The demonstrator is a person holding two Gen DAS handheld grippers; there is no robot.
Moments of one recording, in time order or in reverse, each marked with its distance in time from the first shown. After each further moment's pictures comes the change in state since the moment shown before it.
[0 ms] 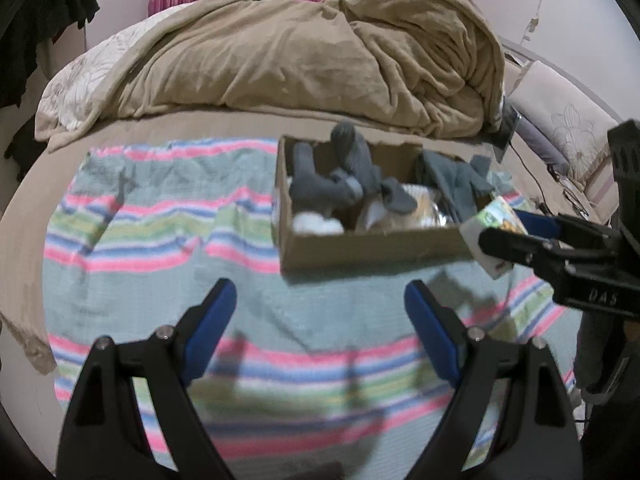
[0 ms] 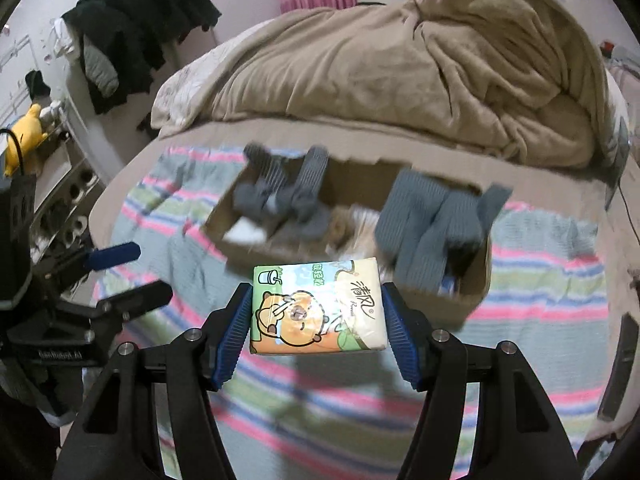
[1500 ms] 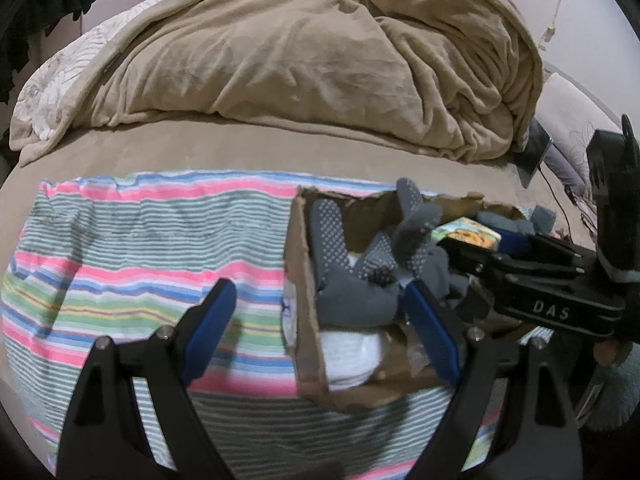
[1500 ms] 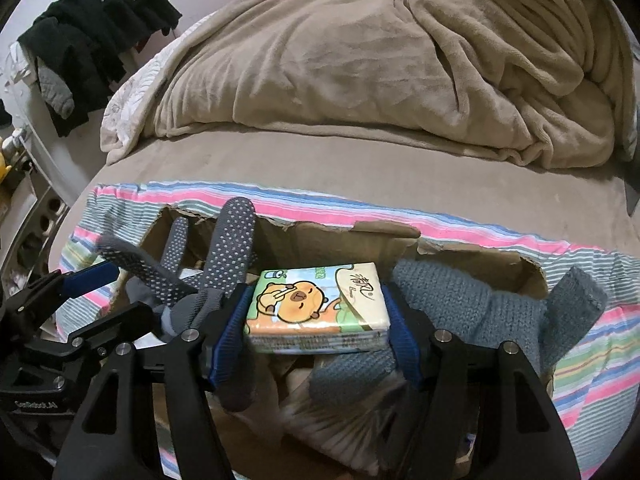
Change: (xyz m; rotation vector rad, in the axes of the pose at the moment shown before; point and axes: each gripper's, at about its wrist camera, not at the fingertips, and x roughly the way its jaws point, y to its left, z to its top) left arm 0.088 0.024 0.063 -0.035 0.005 -0.006; right arm 0.111 -0.037 0.057 0.076 0.028 -0.044
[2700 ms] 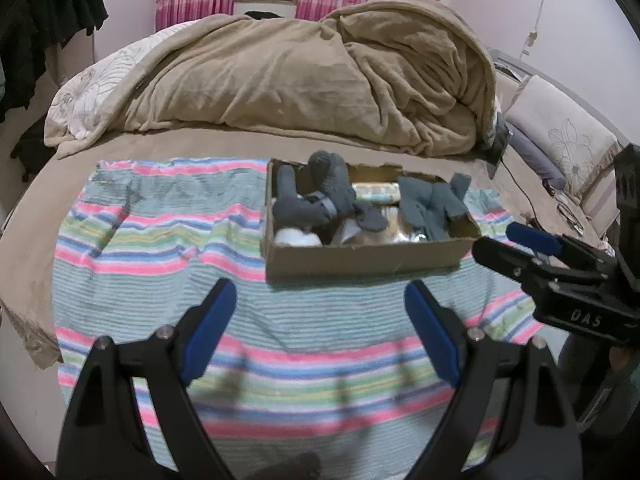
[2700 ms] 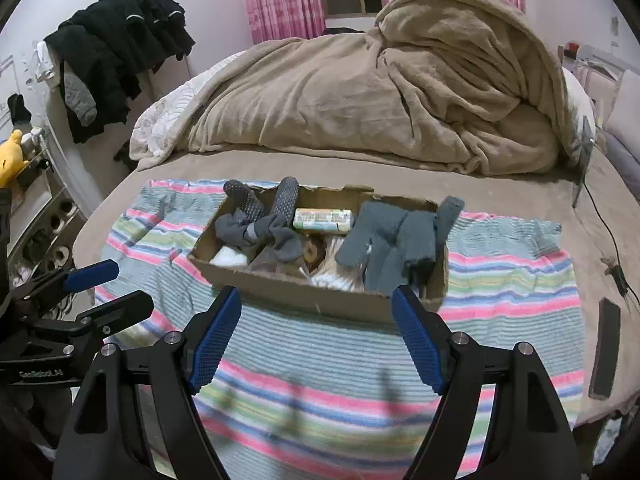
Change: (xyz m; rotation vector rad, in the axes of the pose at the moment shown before) left arm -0.125 -0.048 -0.070 0.011 -0.053 0.008; right arm -0.153 0.023 -0.083 -0.018 -0.119 -0.043
